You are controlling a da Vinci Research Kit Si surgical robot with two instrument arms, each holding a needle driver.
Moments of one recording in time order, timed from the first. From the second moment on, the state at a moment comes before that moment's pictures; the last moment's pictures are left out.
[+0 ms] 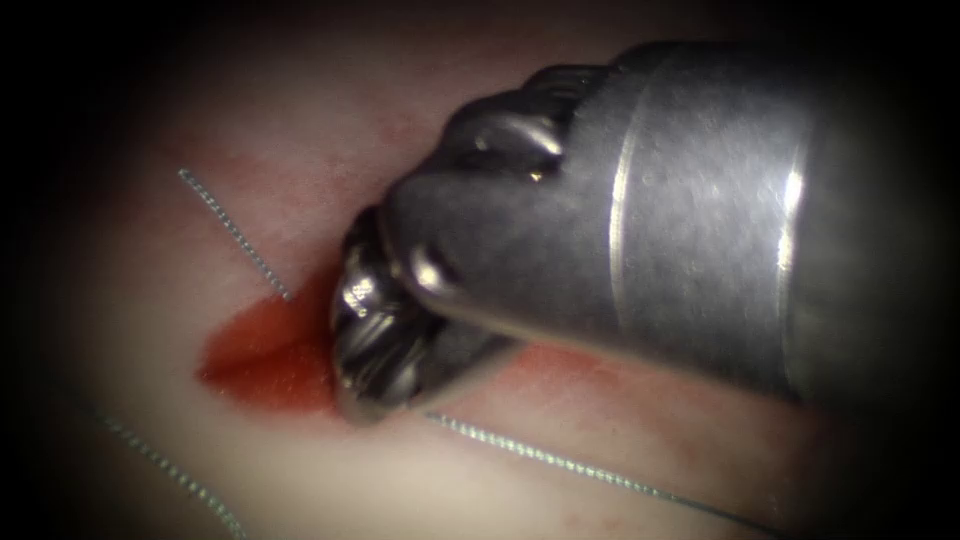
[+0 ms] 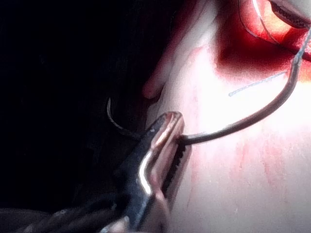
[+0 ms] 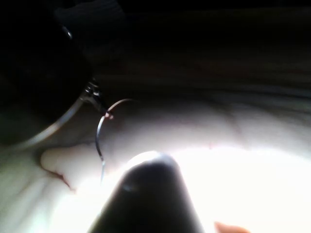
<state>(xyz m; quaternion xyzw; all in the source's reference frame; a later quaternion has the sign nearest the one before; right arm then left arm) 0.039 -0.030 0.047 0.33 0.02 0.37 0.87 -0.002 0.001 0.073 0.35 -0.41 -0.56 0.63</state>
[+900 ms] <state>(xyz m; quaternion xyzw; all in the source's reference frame) 0.025 -0.033 0.044 0.36 -0.04 0.38 0.85 -0.002 0.001 0.073 0.35 -0.40 -0.56 0.63</state>
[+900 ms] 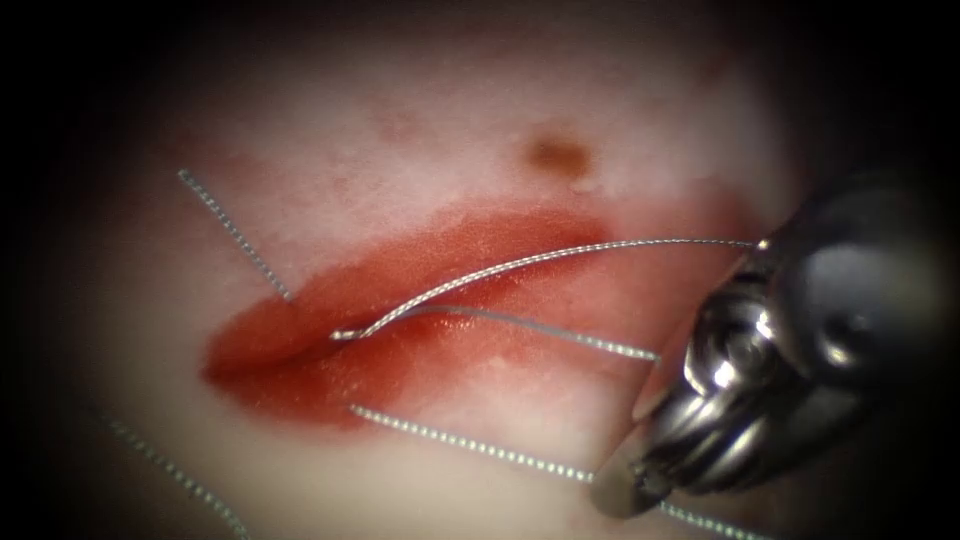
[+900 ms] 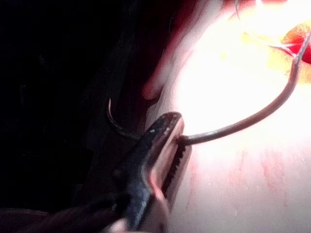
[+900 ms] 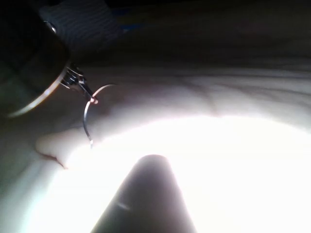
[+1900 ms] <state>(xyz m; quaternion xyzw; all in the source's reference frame) 0.015 -0.034 0.040 0.29 0.01 0.45 0.84 -0.002 0.001 0.073 0.35 -0.40 -0.56 0.63</state>
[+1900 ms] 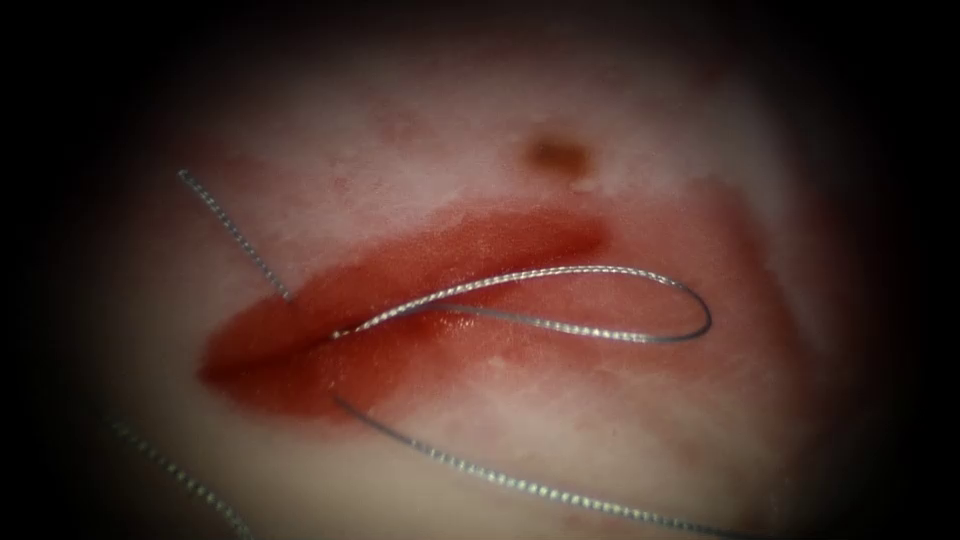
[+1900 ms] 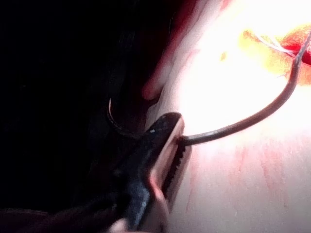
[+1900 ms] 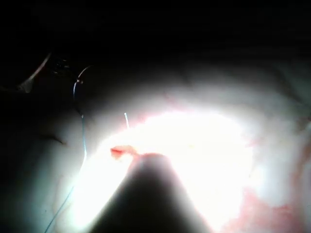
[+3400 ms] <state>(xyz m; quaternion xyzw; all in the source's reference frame) 0.039 -0.030 0.047 0.39 -0.06 0.36 0.84 -0.003 0.001 0.073 0.35 -0.40 -0.56 0.64</state>
